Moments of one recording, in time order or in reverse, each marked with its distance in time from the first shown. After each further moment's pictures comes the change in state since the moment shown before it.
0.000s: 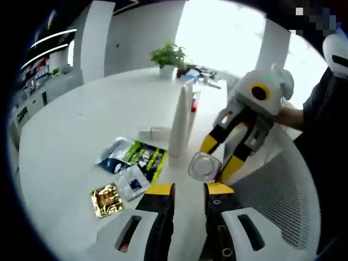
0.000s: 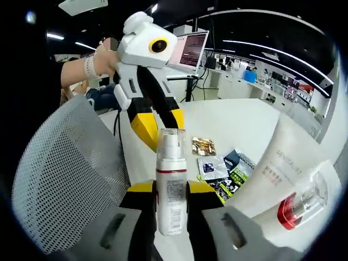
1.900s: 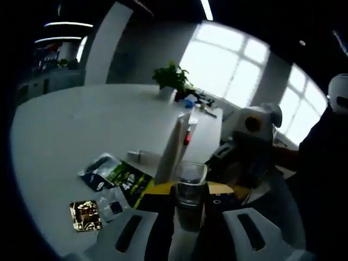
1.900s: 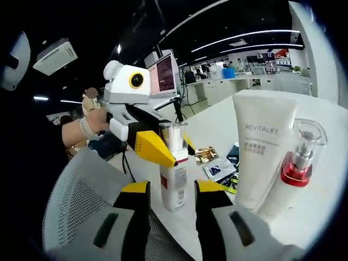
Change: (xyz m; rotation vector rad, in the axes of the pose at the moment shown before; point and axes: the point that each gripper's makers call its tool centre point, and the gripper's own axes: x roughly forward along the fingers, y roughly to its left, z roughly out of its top) left arm 0.024 -0.014 0.039 -0.126 -0.154 -0.052; right arm -0.021 0.000 0.014 0.347 -0.195 0.010
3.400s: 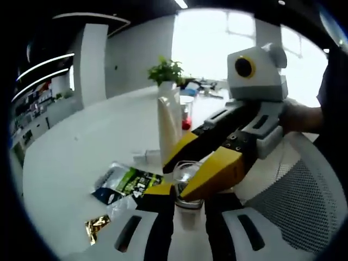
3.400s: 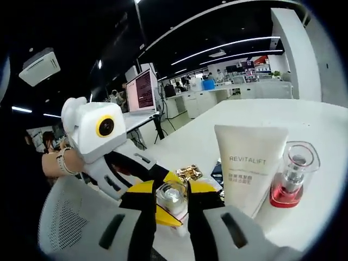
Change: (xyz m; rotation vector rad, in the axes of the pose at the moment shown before) left arm 0.028 0.008 -0.023 0.282 0.060 0.097; right arm 0.017 -0.026 0.029 0.053 -0.110 -0.155
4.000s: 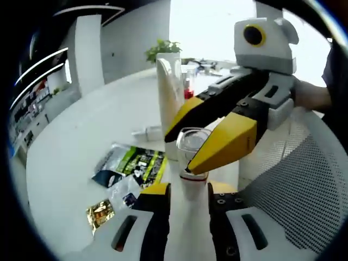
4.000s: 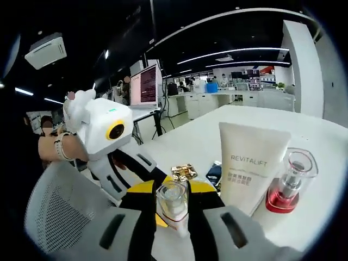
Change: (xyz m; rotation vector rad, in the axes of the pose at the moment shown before) left arm 0.004 0.009 -0.041 0.039 0.181 0.038; right arm 0.002 -0.003 -0.006 -0.116 0.017 -0.016
